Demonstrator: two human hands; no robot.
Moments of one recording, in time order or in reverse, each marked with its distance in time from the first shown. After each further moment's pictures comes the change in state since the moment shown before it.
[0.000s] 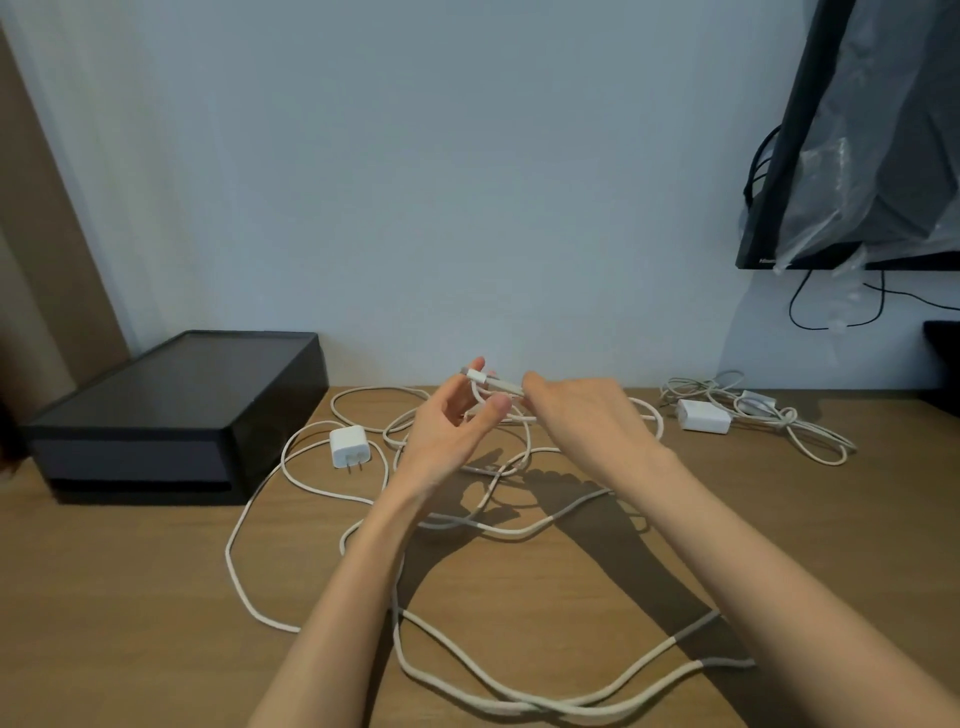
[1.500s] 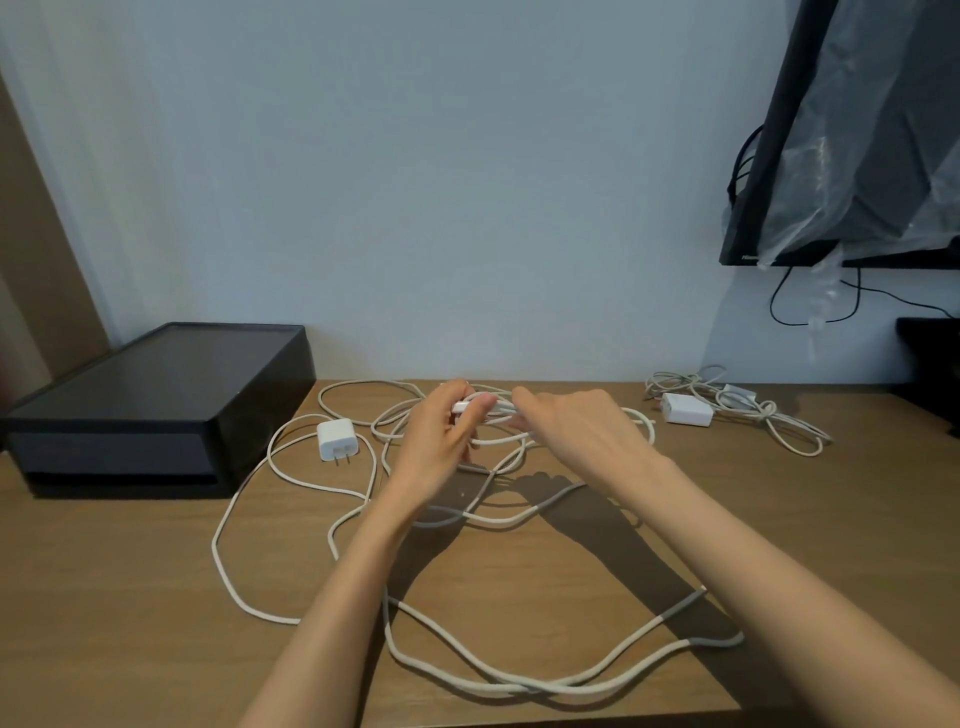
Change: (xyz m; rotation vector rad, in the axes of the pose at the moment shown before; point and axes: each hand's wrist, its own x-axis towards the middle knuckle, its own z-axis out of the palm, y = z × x) left_hand 0.003 -0.017 -0.001 0.386 0.012 0.225; right_hand -0.013 0.000 0.006 -0.018 -0.071 -0.097
